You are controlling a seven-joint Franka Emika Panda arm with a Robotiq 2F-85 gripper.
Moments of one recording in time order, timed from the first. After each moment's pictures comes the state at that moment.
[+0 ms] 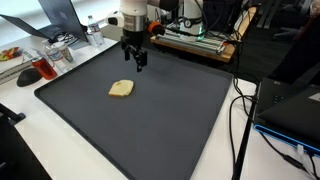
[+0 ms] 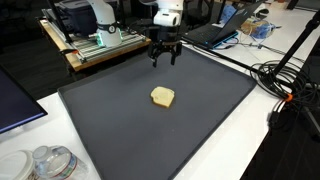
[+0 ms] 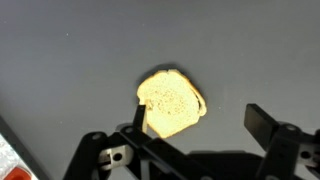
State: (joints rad) arm 0.13 0.24 -0.11 -2.27 -0.35 2.60 0.57
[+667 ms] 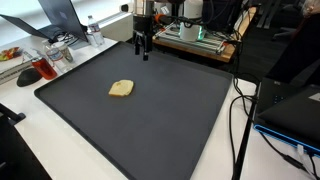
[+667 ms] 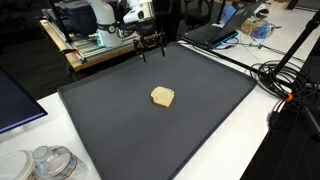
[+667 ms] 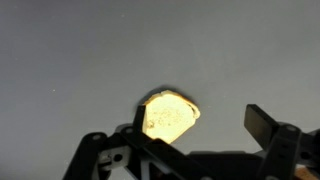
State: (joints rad) arm -0.13 0.04 0.12 -2.65 0.20 3.03 0.24
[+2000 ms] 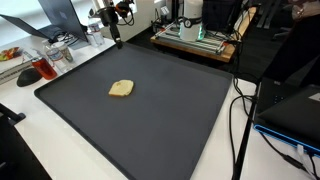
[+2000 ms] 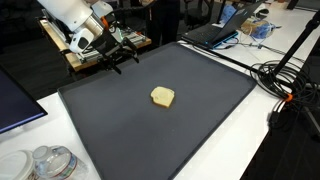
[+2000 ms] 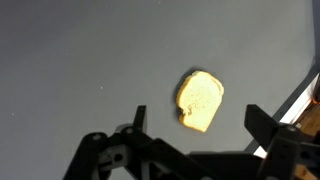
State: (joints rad) arm -0.36 0.20 -0.12 -2.28 0.79 2.30 -0.52
